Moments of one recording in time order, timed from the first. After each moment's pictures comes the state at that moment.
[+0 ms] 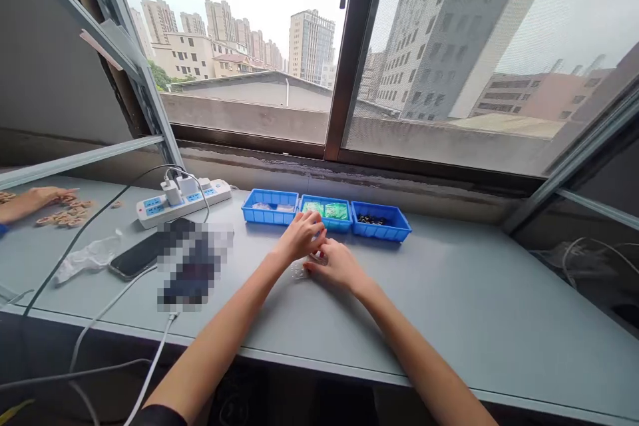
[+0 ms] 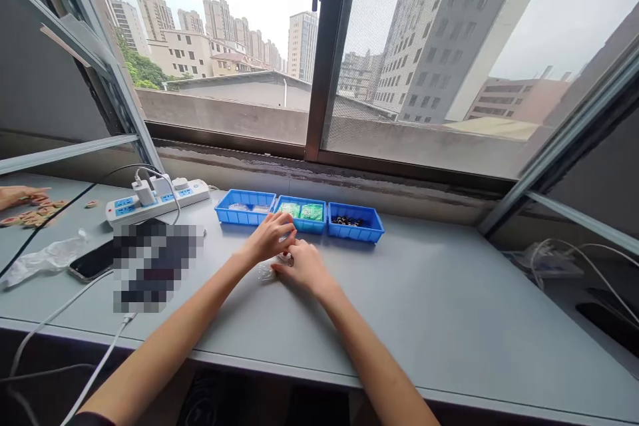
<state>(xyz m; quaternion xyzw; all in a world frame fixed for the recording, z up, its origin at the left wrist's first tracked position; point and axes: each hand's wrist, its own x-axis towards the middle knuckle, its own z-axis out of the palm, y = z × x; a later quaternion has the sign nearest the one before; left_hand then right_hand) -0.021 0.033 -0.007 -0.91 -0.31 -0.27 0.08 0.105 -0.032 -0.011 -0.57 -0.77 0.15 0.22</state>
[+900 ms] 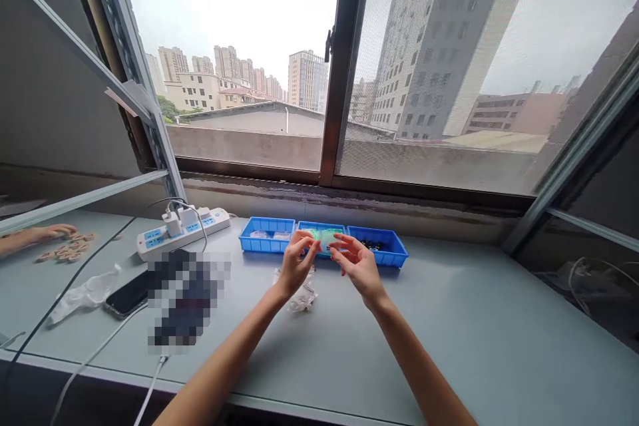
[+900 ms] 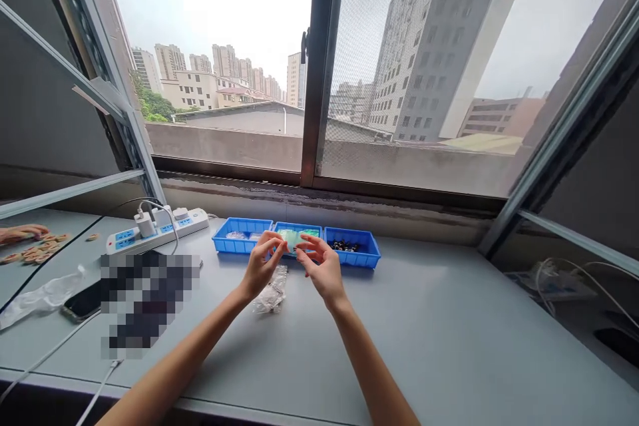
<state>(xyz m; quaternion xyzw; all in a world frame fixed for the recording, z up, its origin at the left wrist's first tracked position) -0.016 0.019 0.008 -0.77 -0.30 -0.55 -0.13 0.125 -0.024 0.015 -0.45 -0.50 0.38 0.63</state>
